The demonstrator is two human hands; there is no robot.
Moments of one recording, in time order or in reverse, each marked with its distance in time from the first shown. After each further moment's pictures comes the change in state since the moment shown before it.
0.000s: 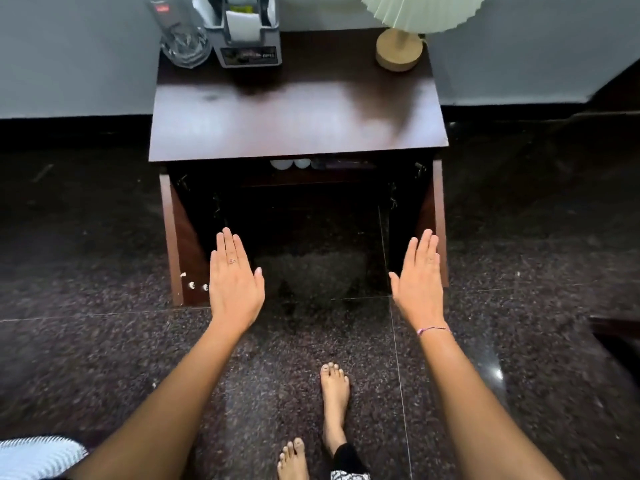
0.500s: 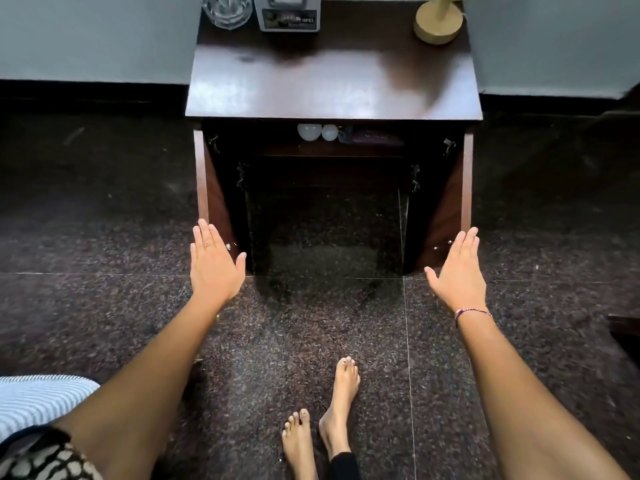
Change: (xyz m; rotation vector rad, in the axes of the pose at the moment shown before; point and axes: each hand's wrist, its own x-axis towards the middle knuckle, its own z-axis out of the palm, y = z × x) left_hand -0.041 -0.076 0.023 -0.150 -0.121 -0.207; right_hand -0.036 0.023 0.013 0.262 -0.056 0.100
